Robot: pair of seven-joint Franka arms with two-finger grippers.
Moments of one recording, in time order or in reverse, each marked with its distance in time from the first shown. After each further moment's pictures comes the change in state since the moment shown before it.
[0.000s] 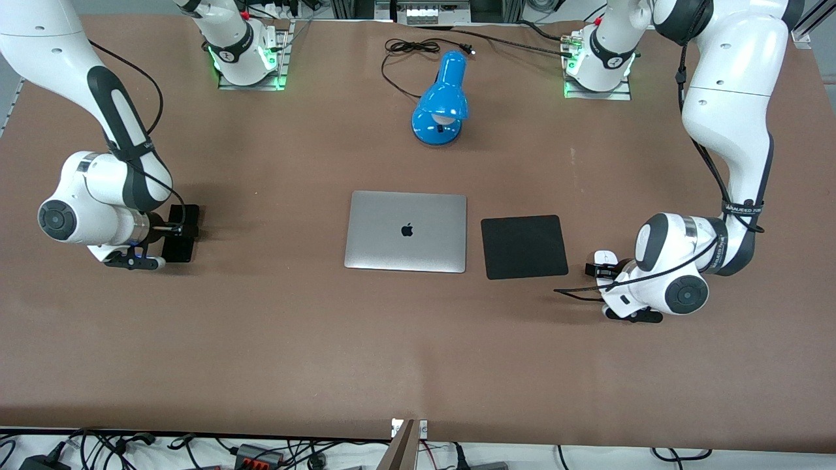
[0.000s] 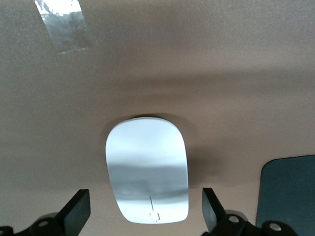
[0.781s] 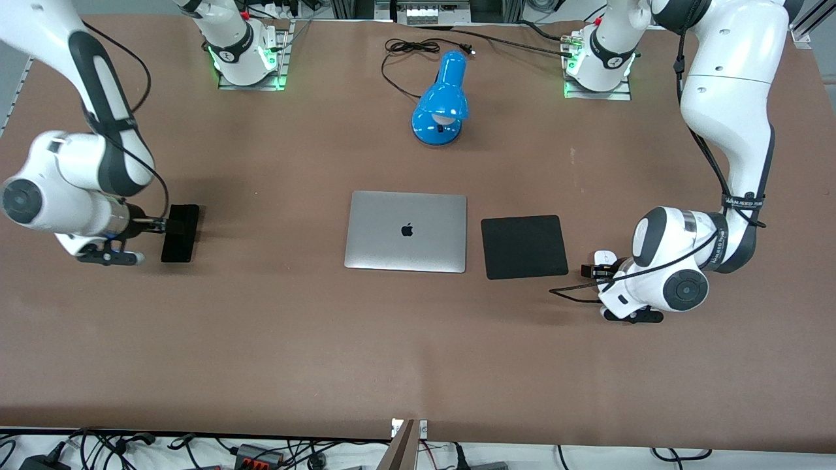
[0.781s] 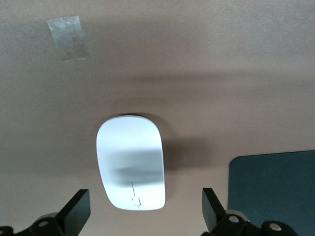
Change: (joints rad) left arm -0.026 -0.035 -0.002 0.005 -0.007 -0.005 -0.063; right arm 0.014 -0.088 0.000 -0.001 0.030 -0.039 0.000
